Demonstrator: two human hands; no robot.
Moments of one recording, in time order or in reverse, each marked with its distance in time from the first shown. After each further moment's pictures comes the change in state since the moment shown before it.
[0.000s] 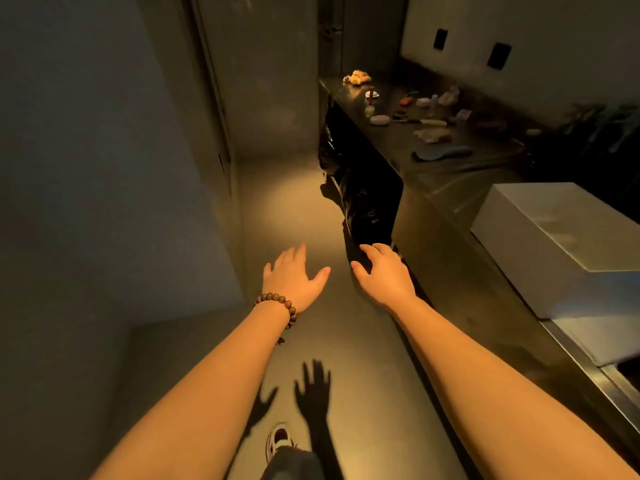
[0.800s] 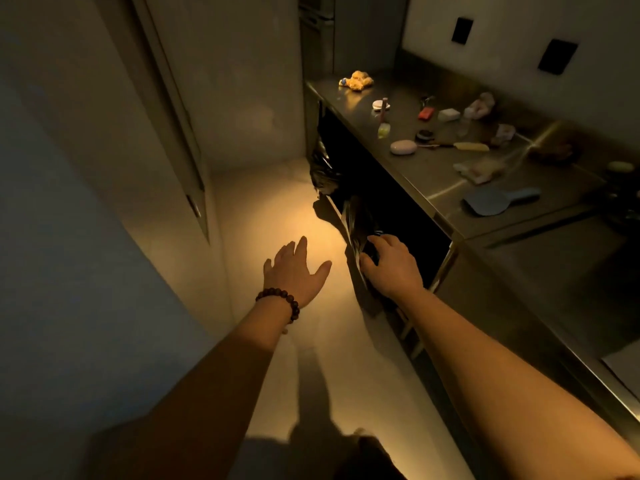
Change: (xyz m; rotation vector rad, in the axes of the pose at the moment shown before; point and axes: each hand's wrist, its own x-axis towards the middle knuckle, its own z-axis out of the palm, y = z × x) left_hand 0.432 -0.101 -0.002 0.029 -0.064 0.025; right_hand 0.405 -0.042 0.068 0.018 0.056 0.174
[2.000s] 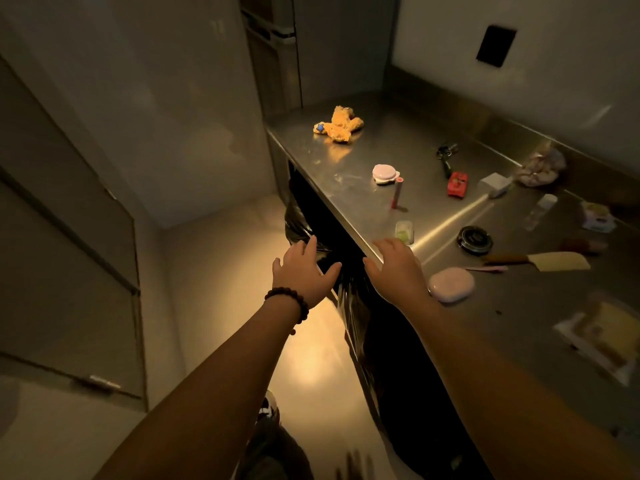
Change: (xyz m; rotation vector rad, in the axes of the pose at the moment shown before) left_hand 0.631 0.043 0.022 0.009 0.000 0.174; right_hand 0.599 0.033 0.057 0.003 0.076 0.056
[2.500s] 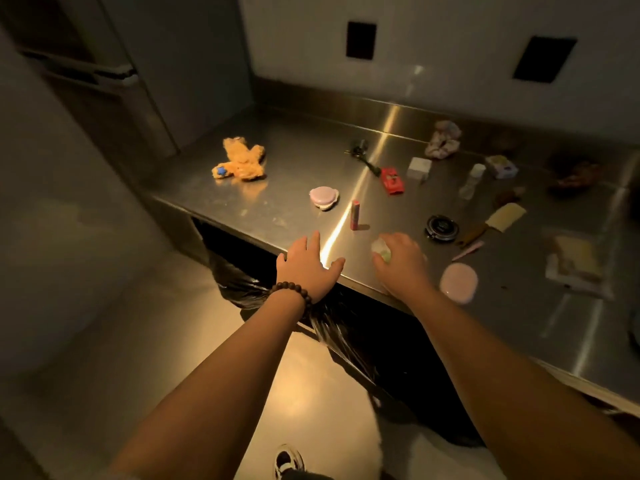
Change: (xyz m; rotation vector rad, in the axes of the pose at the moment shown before) left_hand 0.191 0.009 0.001 -0.027 -0.231 0.528; right_hand 0.092 -0.012 0.021 -0.045 0.265 0.573
